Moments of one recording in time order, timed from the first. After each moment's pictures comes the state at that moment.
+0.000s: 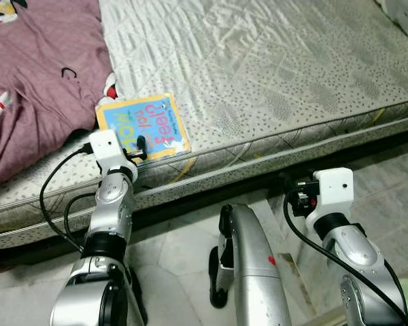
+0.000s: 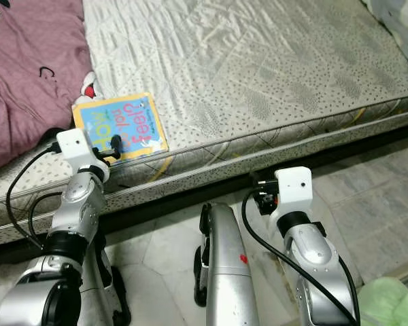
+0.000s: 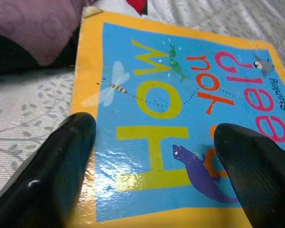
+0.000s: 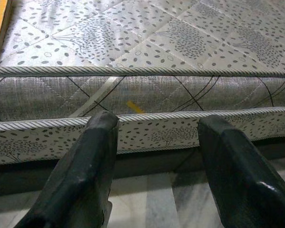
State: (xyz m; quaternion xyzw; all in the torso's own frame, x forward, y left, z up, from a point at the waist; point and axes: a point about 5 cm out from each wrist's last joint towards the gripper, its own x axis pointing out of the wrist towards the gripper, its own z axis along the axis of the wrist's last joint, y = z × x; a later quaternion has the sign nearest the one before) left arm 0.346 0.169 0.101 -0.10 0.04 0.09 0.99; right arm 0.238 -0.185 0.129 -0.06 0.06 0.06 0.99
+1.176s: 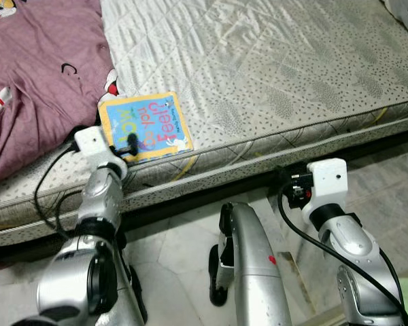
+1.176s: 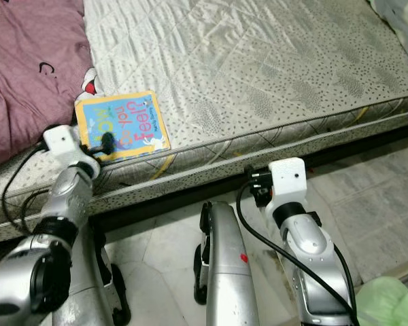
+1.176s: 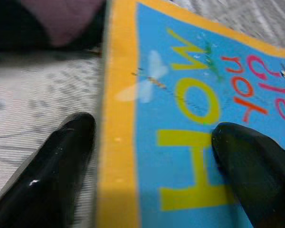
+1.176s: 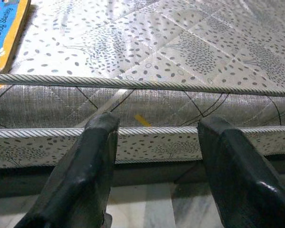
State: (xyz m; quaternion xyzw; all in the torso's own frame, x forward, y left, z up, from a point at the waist) left arm 0.363 0.187 0.096 -0.16 0.06 0.04 0.98; right arm 0.248 -0.179 0.136 -0.08 0.05 0.08 0.99
